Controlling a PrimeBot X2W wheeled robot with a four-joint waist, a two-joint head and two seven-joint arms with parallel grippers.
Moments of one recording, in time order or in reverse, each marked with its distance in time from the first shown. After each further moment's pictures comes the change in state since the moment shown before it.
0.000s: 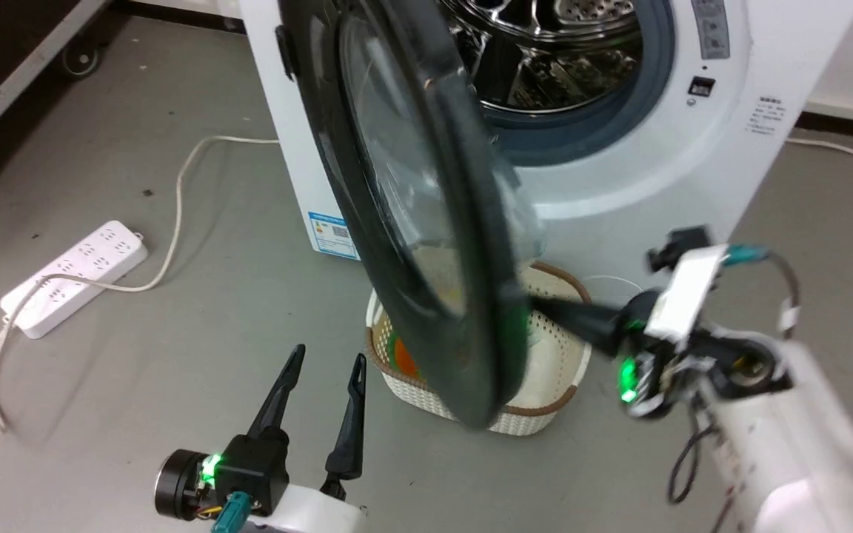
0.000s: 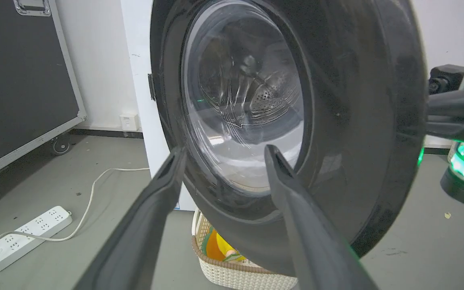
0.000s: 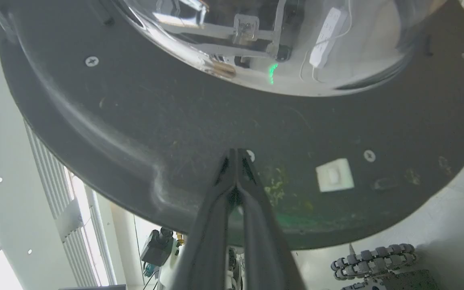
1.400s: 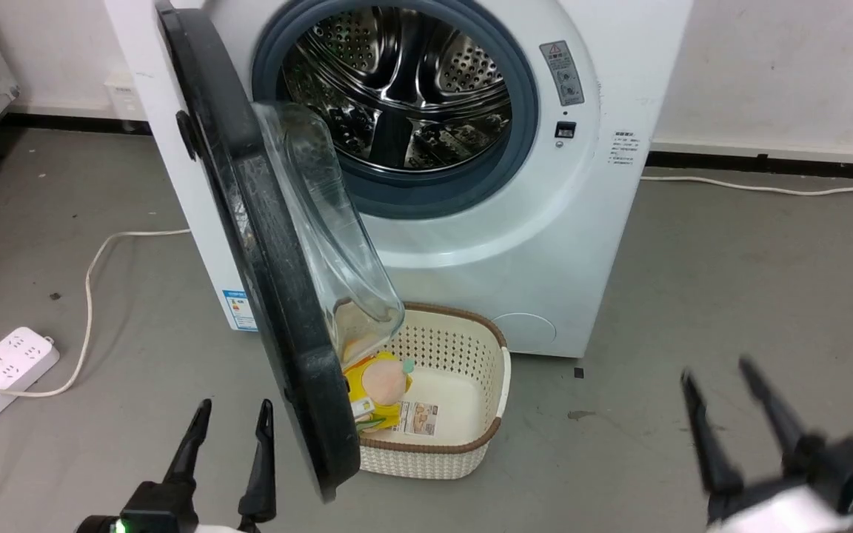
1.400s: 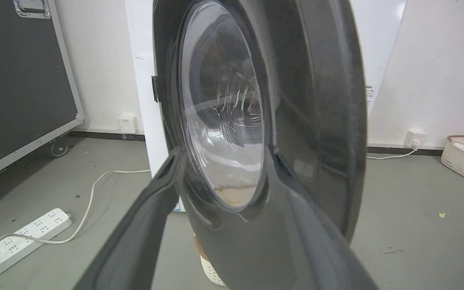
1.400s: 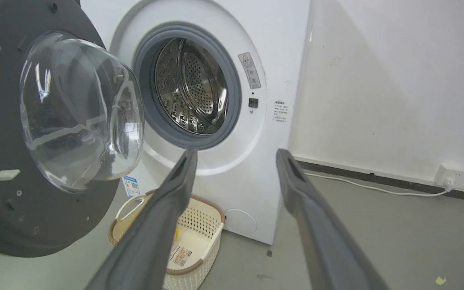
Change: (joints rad) left arm 0.121 0.027 0.192 0.002 -0.020 -0.043 0.000; right arm 0.668 -0.100 -0.046 -0.649 -1.341 0.000 -1.149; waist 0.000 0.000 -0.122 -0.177
